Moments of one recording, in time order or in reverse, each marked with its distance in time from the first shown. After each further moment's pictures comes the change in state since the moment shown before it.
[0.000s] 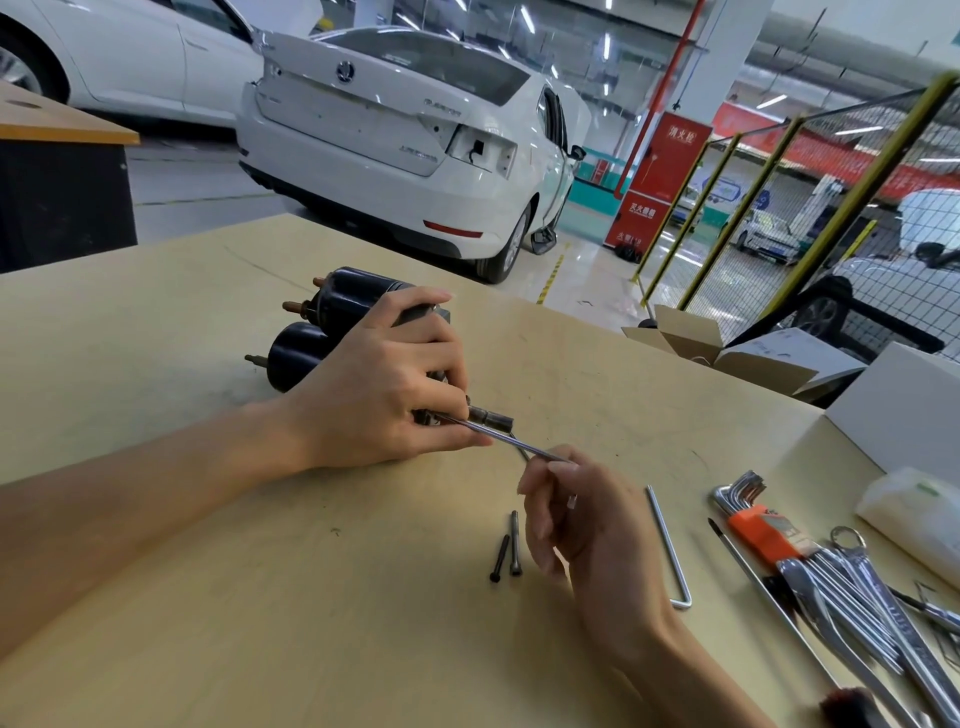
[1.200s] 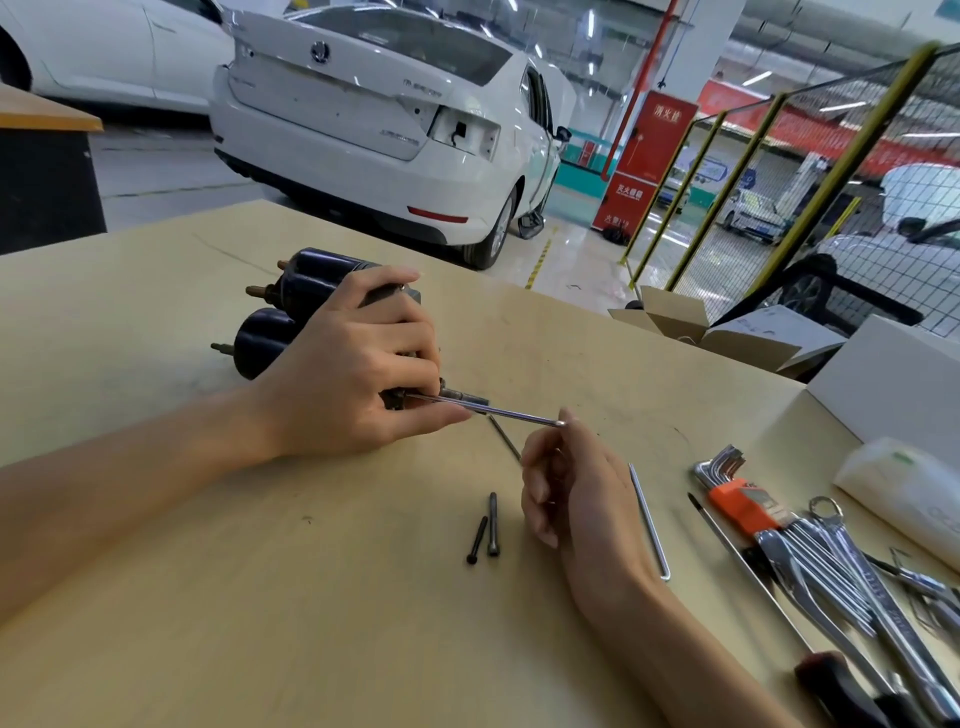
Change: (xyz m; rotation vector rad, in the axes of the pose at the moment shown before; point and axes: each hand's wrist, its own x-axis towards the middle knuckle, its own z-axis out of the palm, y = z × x) left_hand -0.001 0.000 0.006 0.009 0.064 0.017; right_hand 0.011 0.003 -0.005 0.040 0.244 0.177
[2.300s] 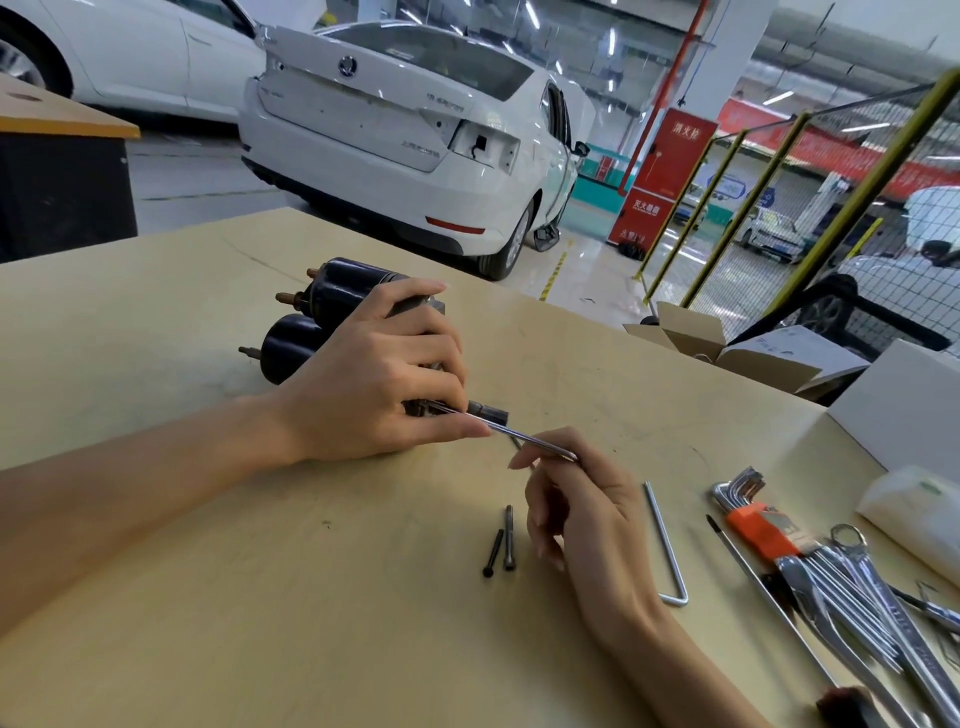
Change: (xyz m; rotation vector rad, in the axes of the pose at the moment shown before) left_hand -0.002 -0.001 -0.001 -0.039 -0.011 0.008; right_hand -0.005 0.006 0.002 -0.198 -0.107 -0.269
